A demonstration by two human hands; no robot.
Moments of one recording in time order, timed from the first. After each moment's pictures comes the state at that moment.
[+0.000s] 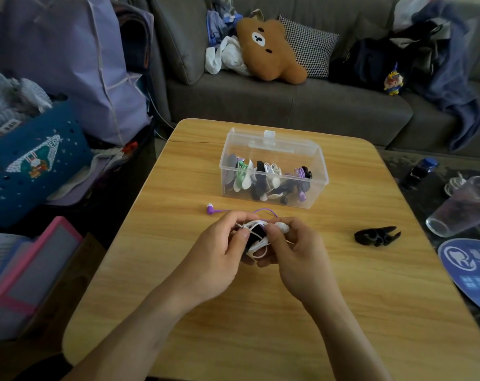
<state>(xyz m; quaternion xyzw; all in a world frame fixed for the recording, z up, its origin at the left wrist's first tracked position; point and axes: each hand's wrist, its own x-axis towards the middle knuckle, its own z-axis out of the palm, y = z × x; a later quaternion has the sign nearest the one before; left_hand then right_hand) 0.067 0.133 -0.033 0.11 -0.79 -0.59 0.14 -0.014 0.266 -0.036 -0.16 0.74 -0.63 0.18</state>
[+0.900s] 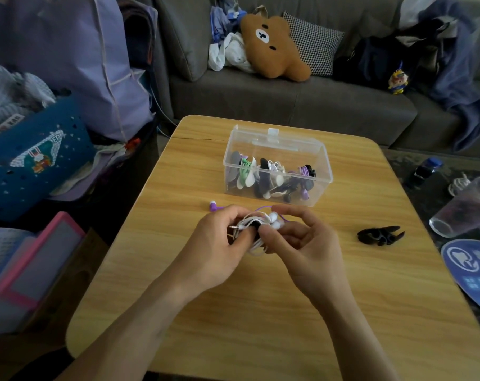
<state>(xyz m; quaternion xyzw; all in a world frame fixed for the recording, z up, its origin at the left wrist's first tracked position) 0.065 0.126 -0.026 0.12 -0.79 -0.58 0.15 -0.009 0.273 -0.016 -0.20 0.67 -0.69 0.19</state>
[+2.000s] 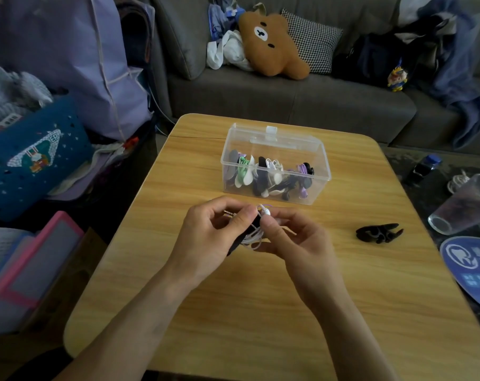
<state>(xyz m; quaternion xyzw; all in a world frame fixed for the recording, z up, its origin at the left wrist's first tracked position) 0.065 0.129 -0.014 0.15 -0.71 -0.66 0.20 -0.007 0.268 -0.016 -0.17 0.63 -0.73 0.22</state>
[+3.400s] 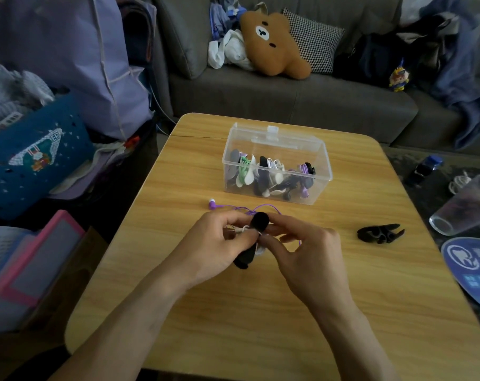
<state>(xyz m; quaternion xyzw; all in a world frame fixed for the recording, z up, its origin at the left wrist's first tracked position) 0.066 0.122 -0.016 0.16 -0.75 -0.64 0.04 -0.010 0.277 -0.023 -0.34 0.82 -0.45 -0.05</state>
